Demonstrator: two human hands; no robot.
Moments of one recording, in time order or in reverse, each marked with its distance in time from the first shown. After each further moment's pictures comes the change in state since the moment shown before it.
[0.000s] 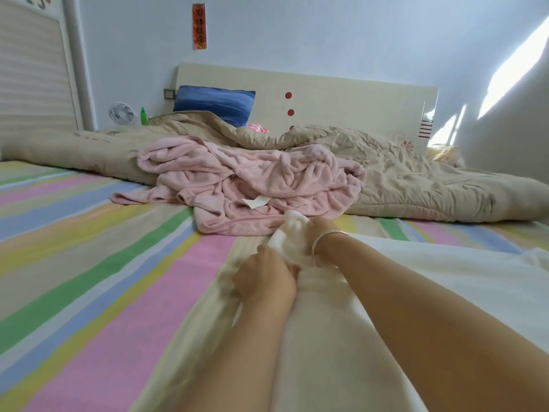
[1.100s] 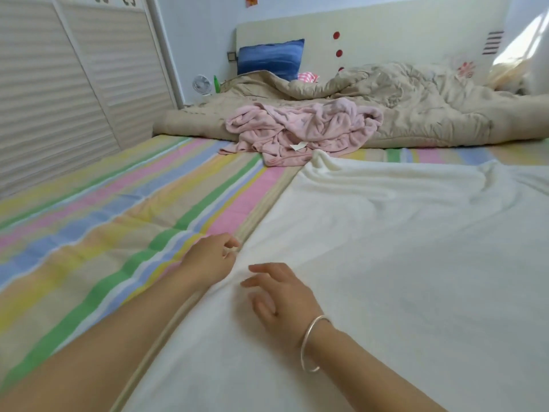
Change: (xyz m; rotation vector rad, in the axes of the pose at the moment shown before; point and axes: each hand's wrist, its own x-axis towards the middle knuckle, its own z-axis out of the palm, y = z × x) left_hand -0.323 -0.146 -0.192 0.057 -0.135 0.053; right_hand -0.520 0.027 -0.019 0.243 -0.154 -0.811
